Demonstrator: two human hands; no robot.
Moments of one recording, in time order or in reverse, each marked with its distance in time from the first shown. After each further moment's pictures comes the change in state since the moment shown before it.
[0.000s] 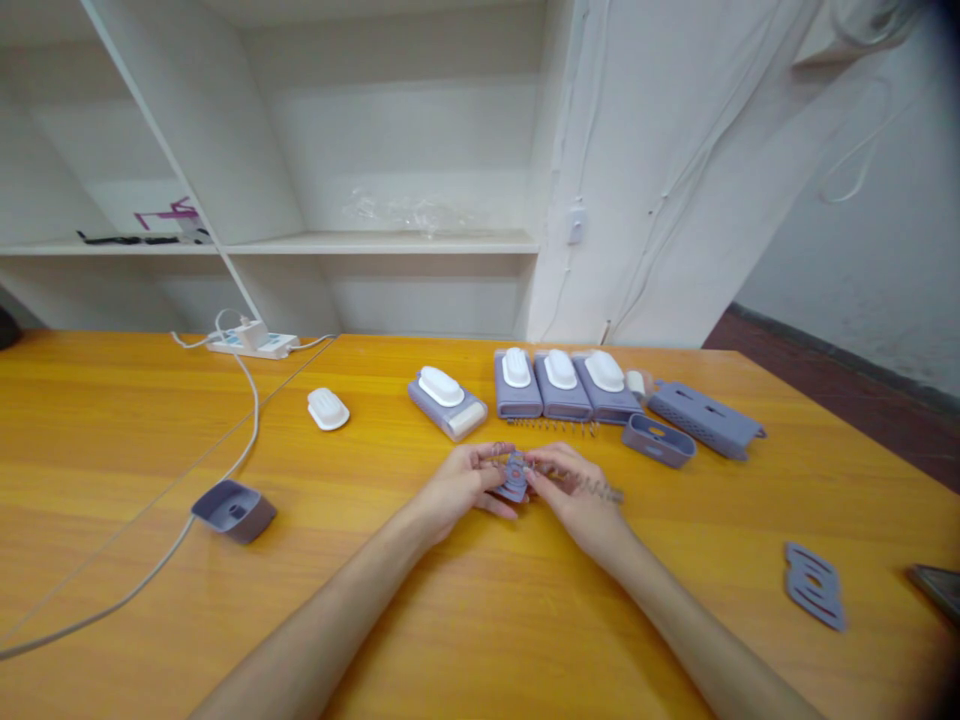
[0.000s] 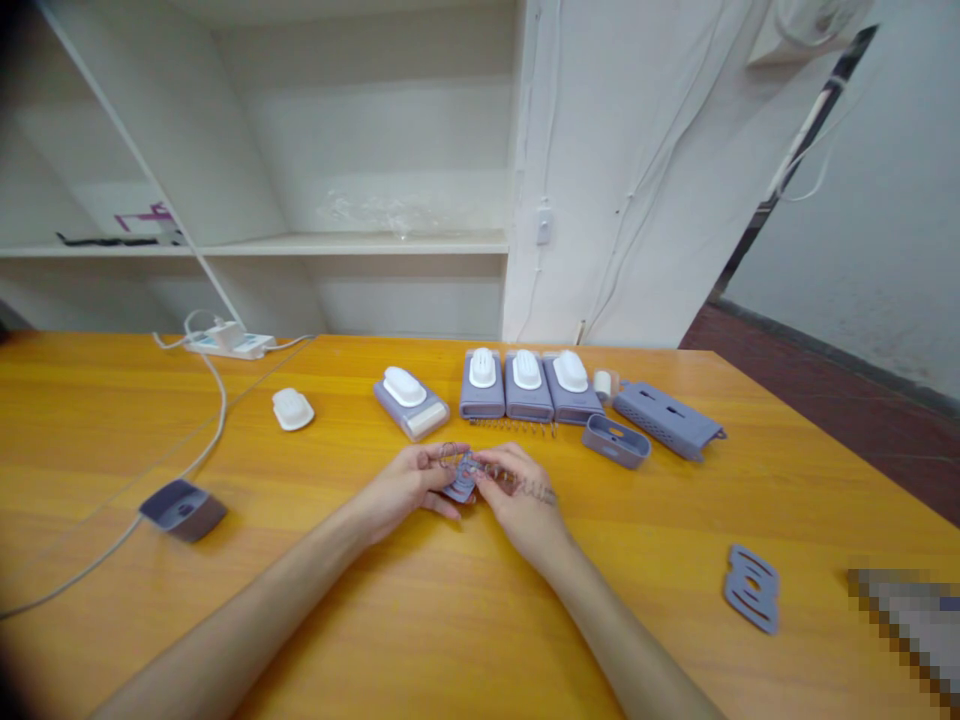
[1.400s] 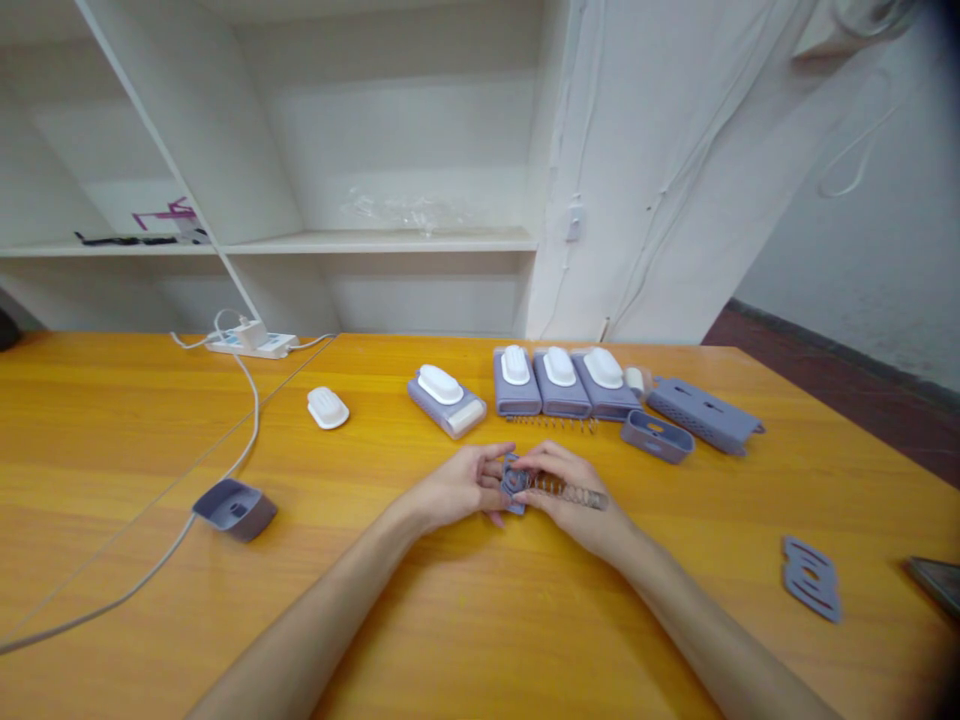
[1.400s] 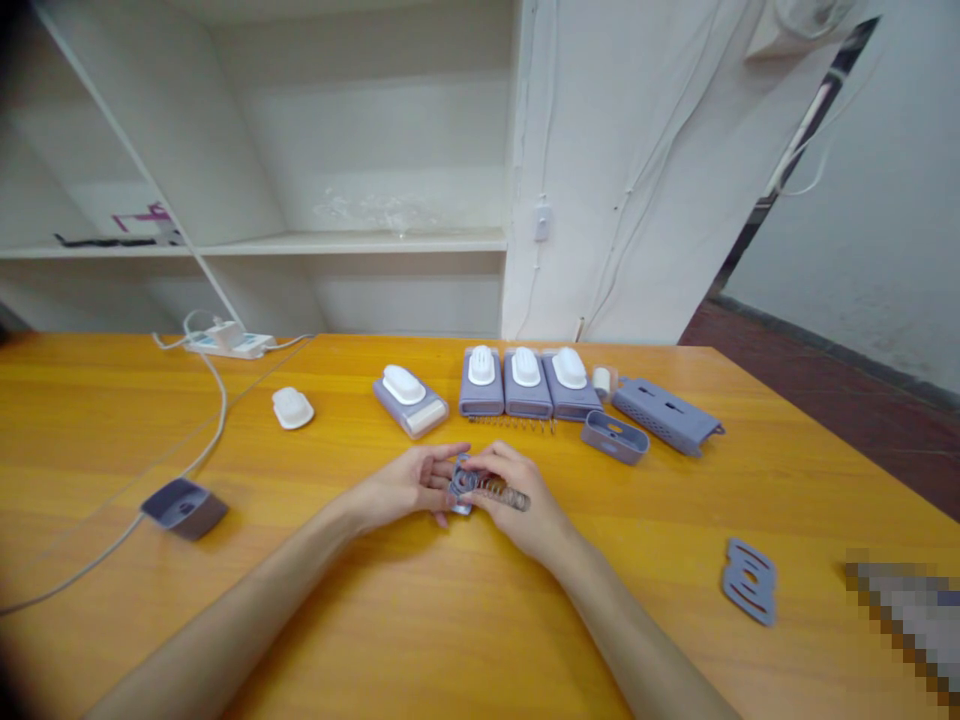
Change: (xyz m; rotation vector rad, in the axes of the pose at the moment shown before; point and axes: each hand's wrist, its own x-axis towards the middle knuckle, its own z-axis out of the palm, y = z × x) left_hand -0.002 0.003 -0.007 0.162 -0.211 -0.018; right_hand 0.002 -0.002 -0.006 -0.117 -0.190 -0.078
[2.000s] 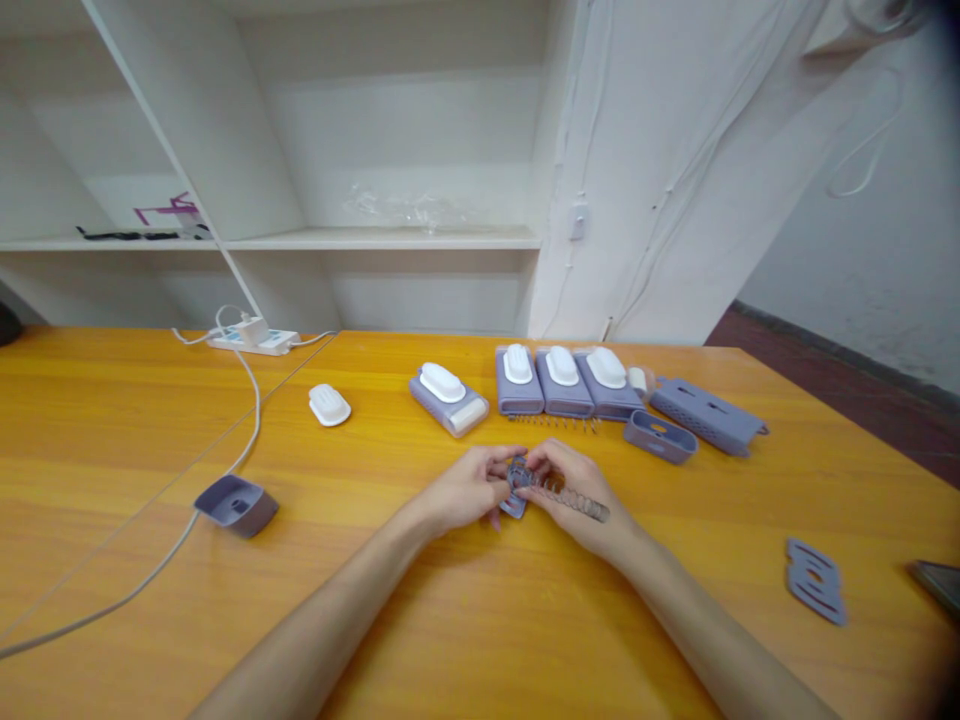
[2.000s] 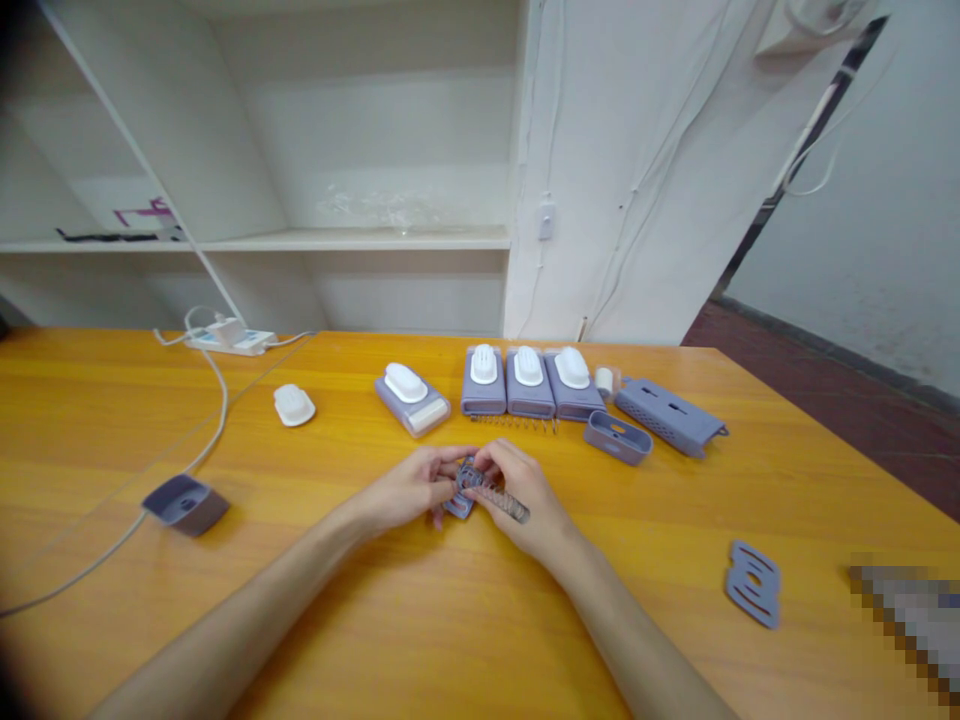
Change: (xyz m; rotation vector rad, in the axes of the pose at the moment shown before) left_hand 0.002 0.001 0.009 0.192 0.006 0.100; right_hand 0.001 -0.005 0.000 -0.072 0.024 -0.004
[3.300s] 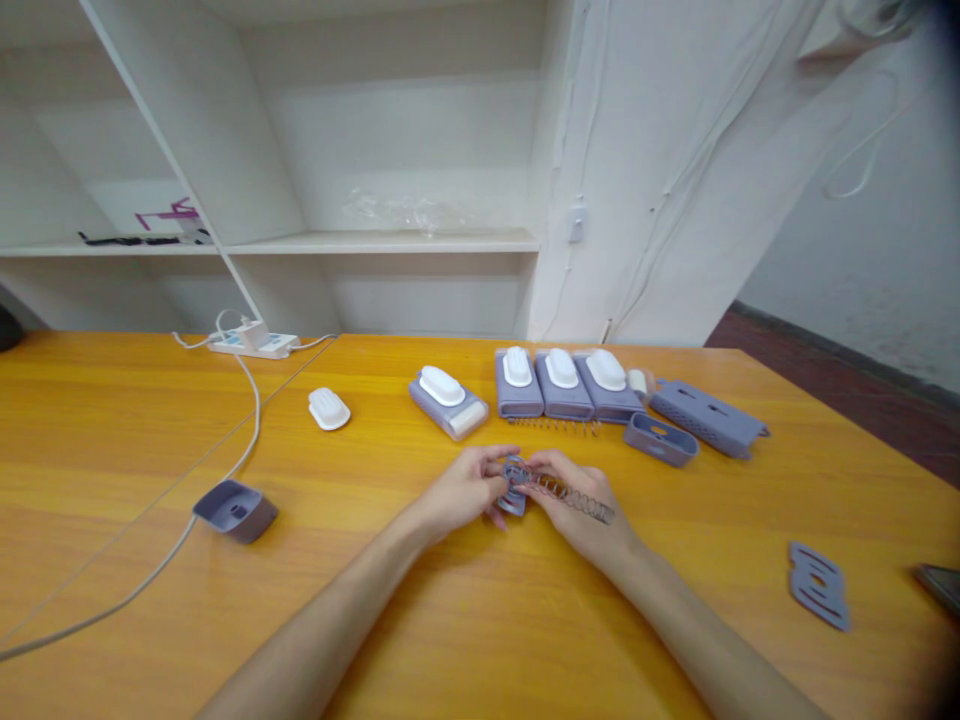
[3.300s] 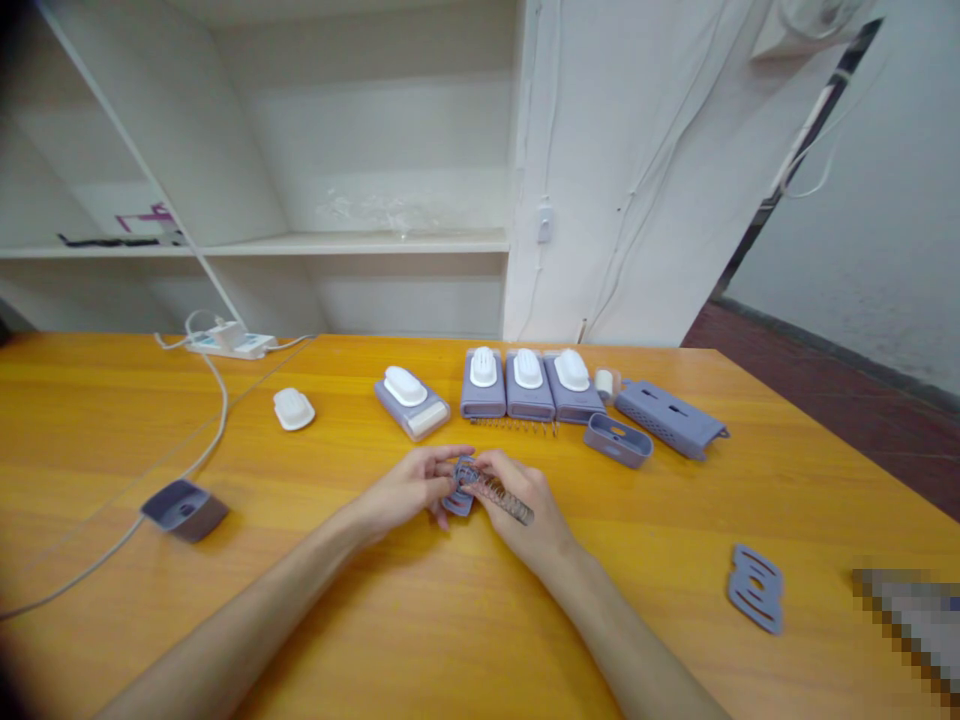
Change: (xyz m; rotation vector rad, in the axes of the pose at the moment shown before) left_hand 0.003 -0.002 0.001 -0.130 0.175 -0.109; right_hand -0.008 -0.001 0.004 -0.005 0.068 0.071
